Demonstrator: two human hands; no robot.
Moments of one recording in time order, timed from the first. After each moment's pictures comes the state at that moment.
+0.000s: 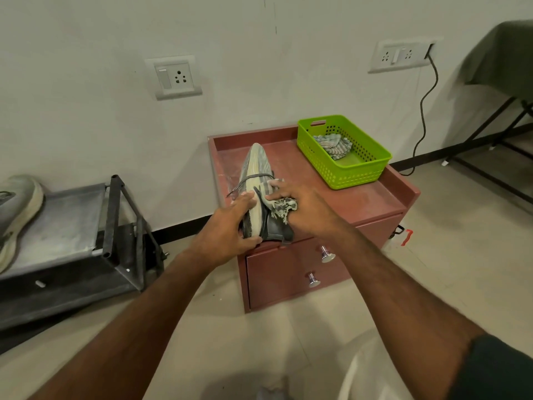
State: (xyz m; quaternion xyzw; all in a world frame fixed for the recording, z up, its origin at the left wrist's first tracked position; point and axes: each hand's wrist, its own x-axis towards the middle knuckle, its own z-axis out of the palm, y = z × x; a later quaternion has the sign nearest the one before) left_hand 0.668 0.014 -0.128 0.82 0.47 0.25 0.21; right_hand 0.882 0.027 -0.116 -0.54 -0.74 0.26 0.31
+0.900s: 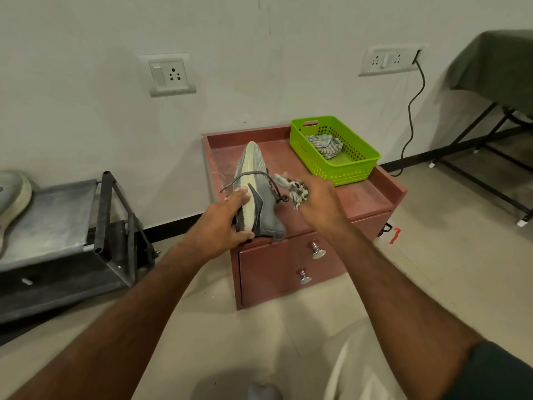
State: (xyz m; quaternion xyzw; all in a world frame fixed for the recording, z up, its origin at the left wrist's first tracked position) left_hand 0.668 0.013 -0.126 0.82 0.48 0.24 0.20; right_hand 0.897 0.001 -0.094 -0.62 -0.67 0.13 0.39
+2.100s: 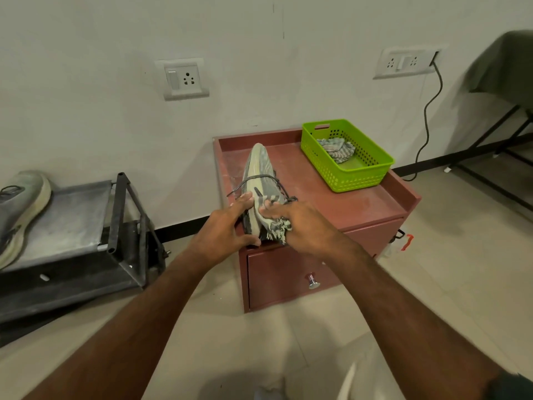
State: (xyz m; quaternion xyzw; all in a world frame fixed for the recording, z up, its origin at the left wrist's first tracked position) left_hand 0.659 0.014 -0.135 0.79 0.48 0.27 0.26; right_hand 0.867 -0.009 -0.104 -0.54 -0.79 0.21 0.21
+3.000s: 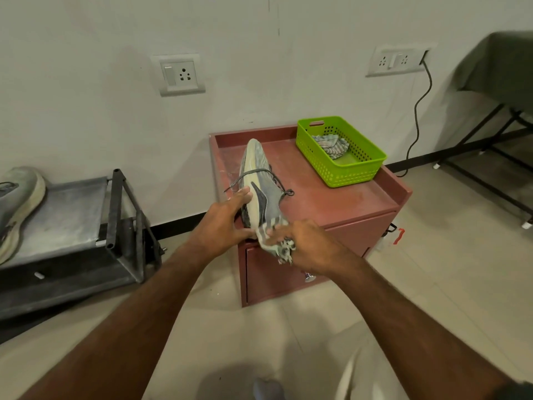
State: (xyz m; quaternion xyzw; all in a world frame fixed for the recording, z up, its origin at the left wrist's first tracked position) left_hand 0.659 0.009 -0.128 0.80 0.48 0.28 0.24; right_hand 0.864 -0.055 -0.104 -0.57 -0.78 0.23 0.13
